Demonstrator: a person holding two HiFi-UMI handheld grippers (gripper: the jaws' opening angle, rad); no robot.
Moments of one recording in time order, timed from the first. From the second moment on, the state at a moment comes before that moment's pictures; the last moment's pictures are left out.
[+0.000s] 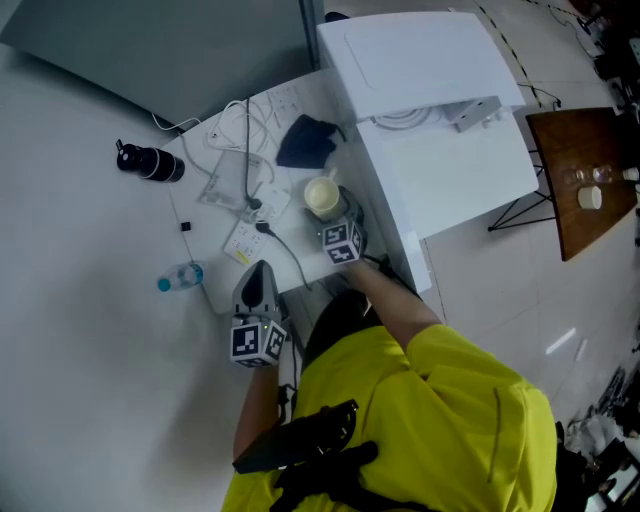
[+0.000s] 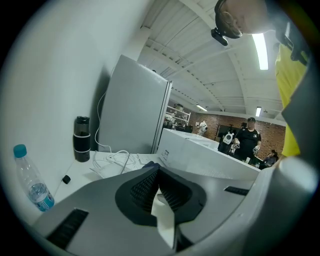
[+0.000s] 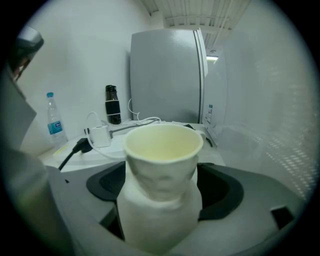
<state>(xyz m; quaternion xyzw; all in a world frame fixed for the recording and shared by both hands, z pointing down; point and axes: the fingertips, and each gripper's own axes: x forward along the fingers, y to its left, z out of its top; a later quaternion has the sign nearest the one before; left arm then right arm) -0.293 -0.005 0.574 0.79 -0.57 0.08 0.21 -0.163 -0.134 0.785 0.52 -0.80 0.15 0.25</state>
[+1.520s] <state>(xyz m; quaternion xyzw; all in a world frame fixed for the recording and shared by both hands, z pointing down) -0.279 0.015 0.411 0.82 -0.56 0.02 0.13 -0.033 0.016 0.380 0.50 -0.86 0.09 -0.01</state>
